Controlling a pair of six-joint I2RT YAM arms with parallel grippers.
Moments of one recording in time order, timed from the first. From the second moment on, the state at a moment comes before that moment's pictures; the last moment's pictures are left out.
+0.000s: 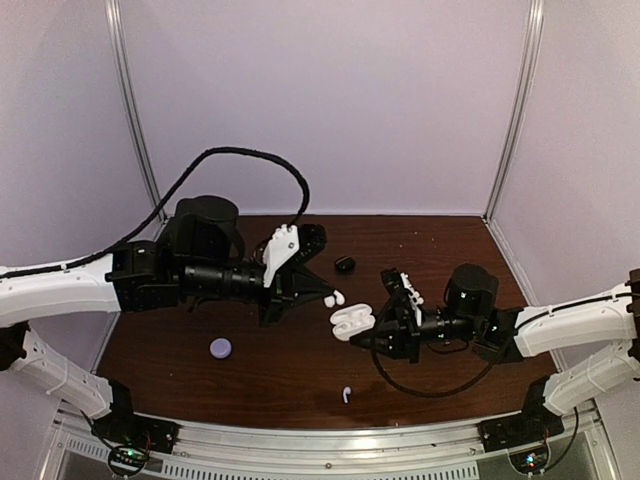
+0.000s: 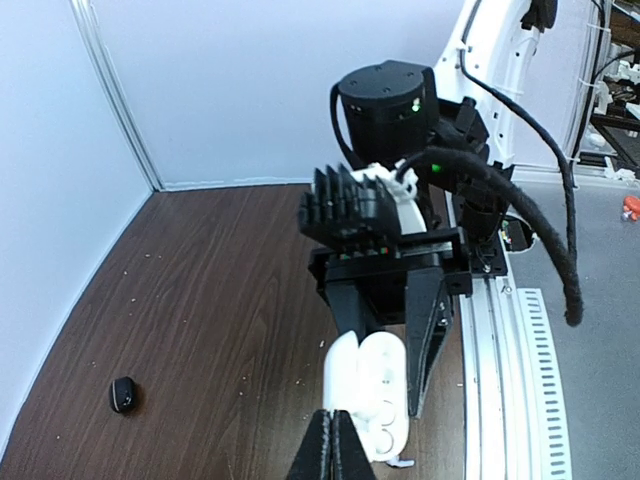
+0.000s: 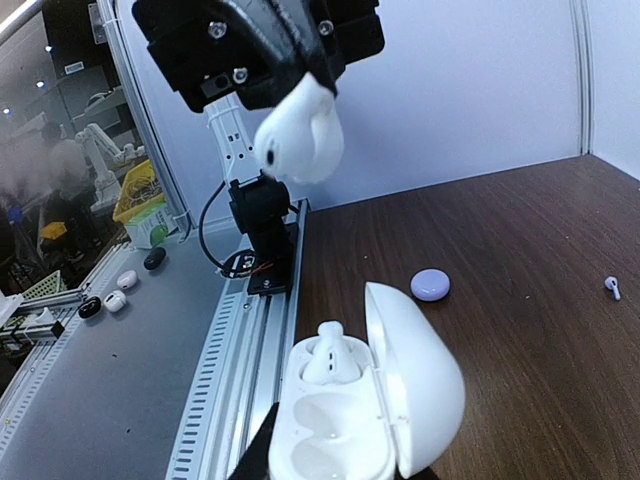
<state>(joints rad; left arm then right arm) -1.12 1.28 1.12 -0.17 0.23 0.21 0.93 1.26 0.49 0.67 -0.65 0.18</state>
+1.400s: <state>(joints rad) -1.27 1.48 1.22 -0.17 0.01 0.25 0.93 1.24 0.51 0.65 -0.63 0.19</state>
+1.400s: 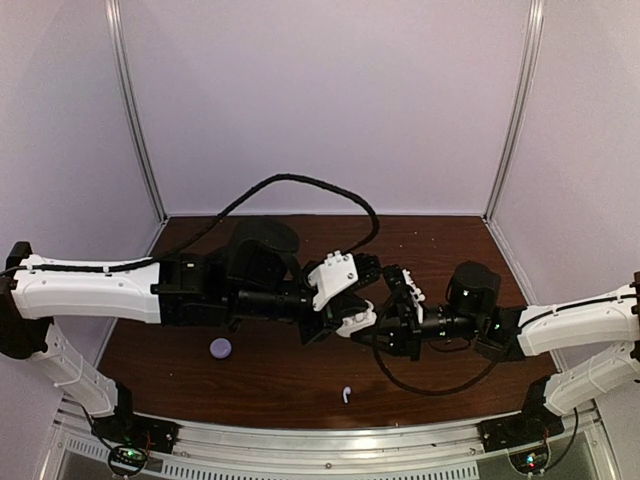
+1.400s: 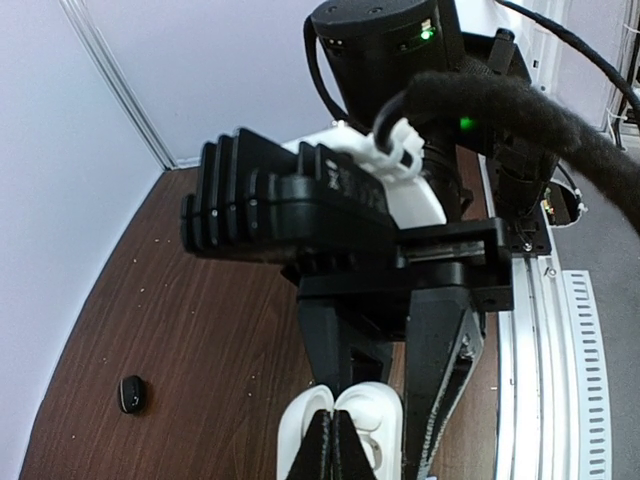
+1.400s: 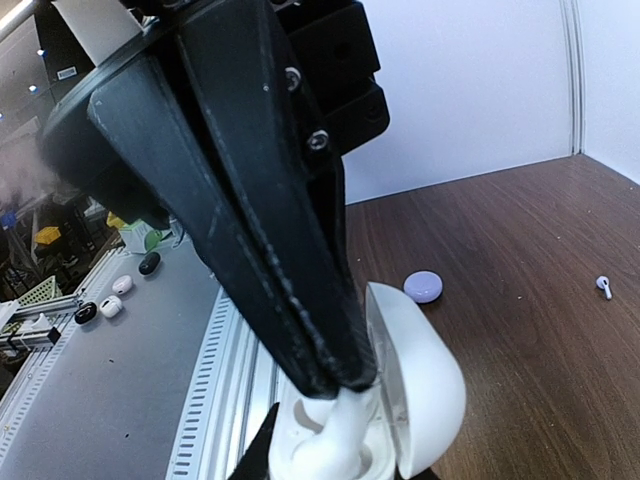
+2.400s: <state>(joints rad) -1.28 1.54 1.31 -0.23 0.07 0.21 0.92 1.16 0.50 0.55 -0.64 0.13</state>
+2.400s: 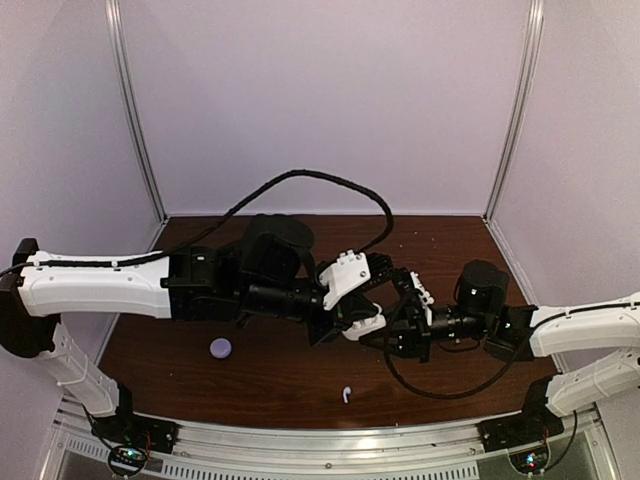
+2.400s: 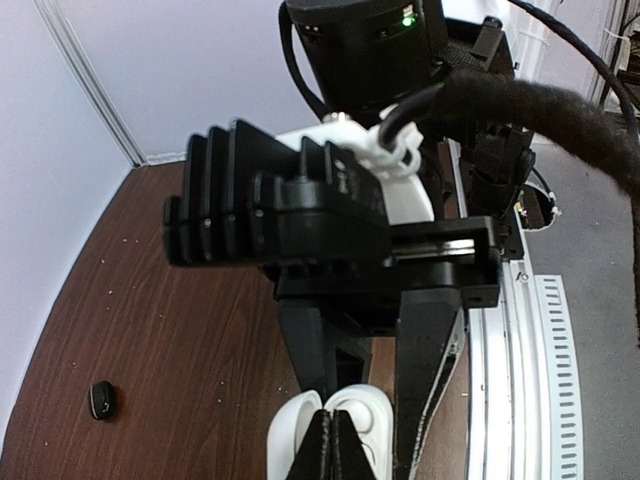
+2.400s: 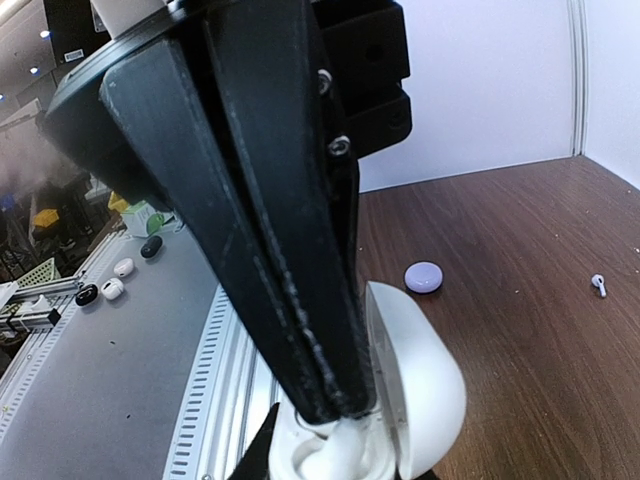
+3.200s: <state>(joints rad) -1.28 1.56 1.39 -0.33 0.08 0.22 0.92 1.14 0.48 0.56 -0.65 0.13</state>
